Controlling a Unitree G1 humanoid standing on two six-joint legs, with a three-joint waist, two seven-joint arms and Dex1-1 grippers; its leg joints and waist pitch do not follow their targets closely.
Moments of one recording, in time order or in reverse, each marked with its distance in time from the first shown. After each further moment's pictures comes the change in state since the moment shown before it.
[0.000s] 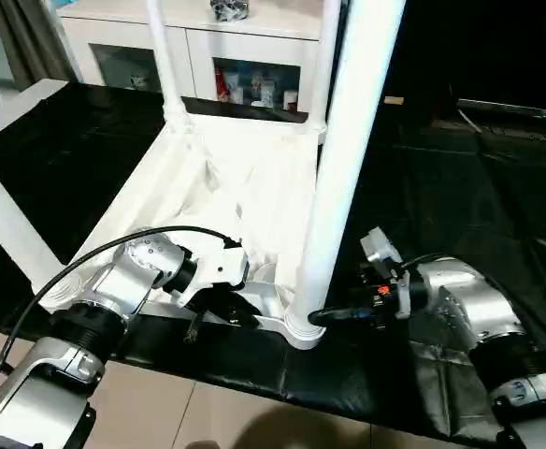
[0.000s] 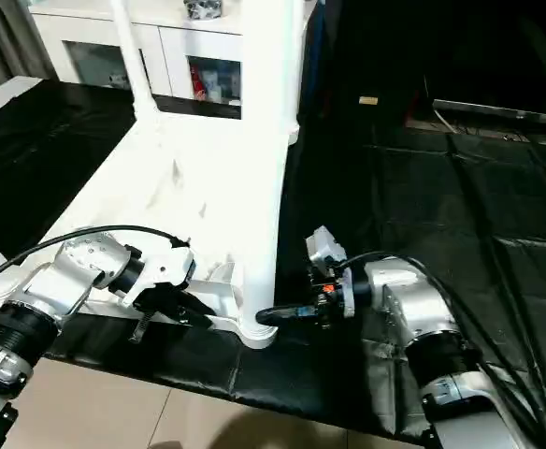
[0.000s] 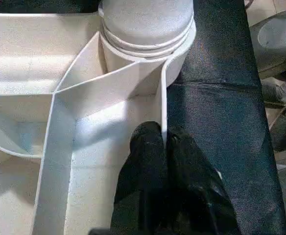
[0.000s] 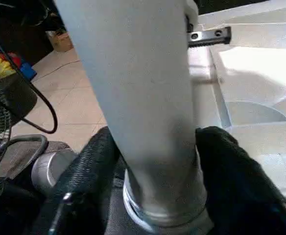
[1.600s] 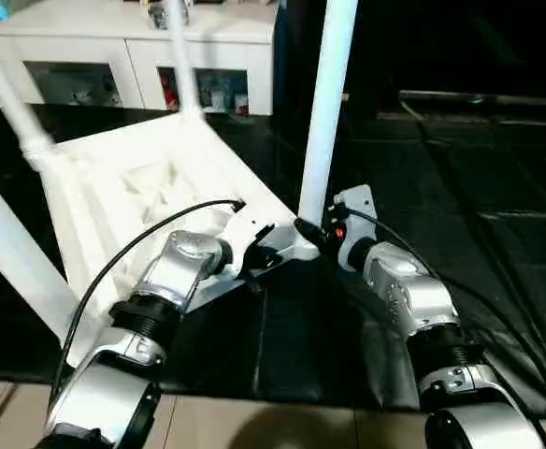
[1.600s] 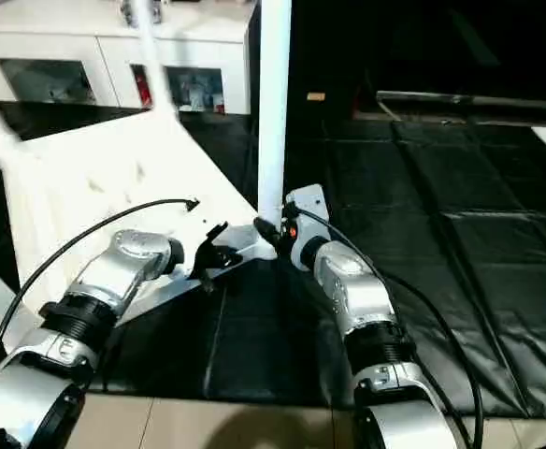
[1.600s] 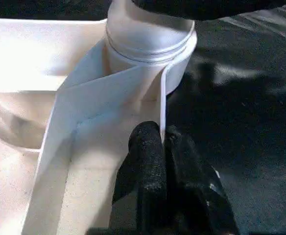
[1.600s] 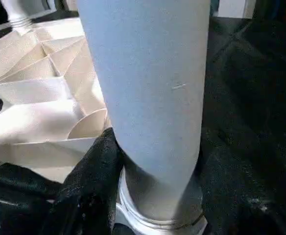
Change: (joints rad) left arm -0.074 -0.291 0.200 0.087 0.052 0.428 0.646; right arm -0.058 0.323 -0.224 0.016 -0.156 0.075 -1.026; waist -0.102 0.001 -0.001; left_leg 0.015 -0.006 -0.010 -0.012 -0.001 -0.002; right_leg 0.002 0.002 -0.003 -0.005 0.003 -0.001
